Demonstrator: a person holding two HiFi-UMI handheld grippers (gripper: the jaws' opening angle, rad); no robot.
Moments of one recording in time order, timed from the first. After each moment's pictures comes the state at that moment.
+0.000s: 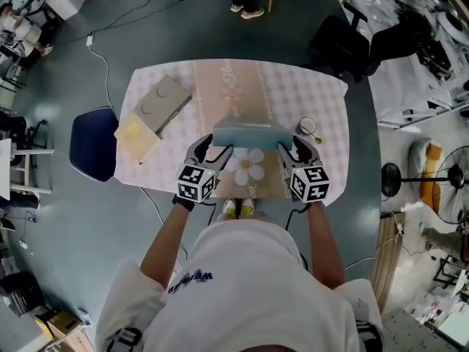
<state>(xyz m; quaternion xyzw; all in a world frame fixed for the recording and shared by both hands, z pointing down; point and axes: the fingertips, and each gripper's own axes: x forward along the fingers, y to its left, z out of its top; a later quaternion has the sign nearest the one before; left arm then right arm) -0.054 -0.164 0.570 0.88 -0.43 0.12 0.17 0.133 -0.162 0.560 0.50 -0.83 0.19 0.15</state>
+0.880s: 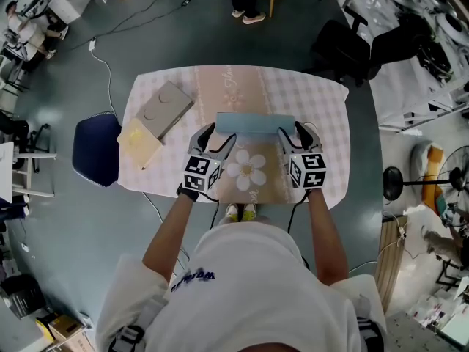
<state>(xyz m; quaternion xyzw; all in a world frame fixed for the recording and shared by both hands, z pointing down) -0.052 -0.209 0.551 0.88 -0.44 0.12 0.11 0.129 -0.216 0.537 0.53 -0.83 0.13 0.16</state>
